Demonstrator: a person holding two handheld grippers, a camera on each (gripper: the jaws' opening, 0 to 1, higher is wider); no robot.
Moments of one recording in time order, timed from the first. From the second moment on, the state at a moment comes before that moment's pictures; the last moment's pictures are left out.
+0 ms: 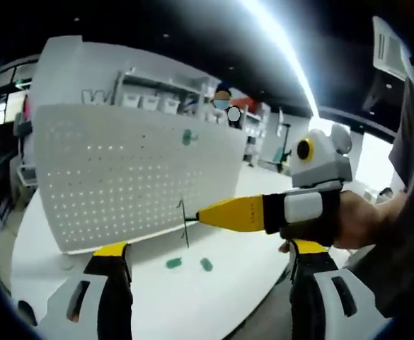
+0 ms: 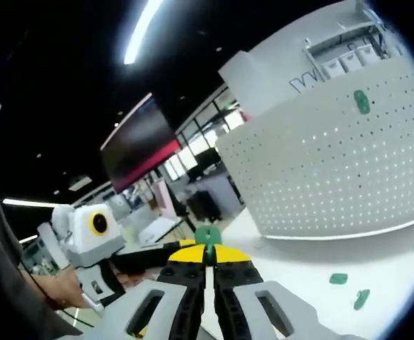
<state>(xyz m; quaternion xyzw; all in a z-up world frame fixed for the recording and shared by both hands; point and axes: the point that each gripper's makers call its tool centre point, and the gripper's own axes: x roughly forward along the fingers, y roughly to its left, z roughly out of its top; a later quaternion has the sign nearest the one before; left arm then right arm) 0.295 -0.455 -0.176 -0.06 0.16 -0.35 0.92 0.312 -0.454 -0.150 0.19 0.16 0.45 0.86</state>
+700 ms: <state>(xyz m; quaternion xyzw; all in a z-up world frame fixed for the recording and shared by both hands) 0.301 -0.446 -0.157 -0.13 0.13 -0.34 0.92 0.352 -0.475 -0.152 0.04 0.10 0.39 0.92</state>
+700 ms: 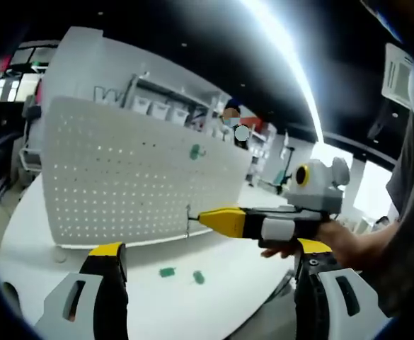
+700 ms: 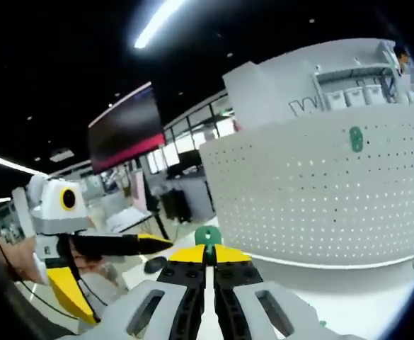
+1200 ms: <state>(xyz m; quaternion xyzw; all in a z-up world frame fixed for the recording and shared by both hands) 0.308 -0.426 -0.153 -0.16 0.13 -0.31 0.93 0.409 -0.512 -0.135 0.01 0.05 0.31 0.95</state>
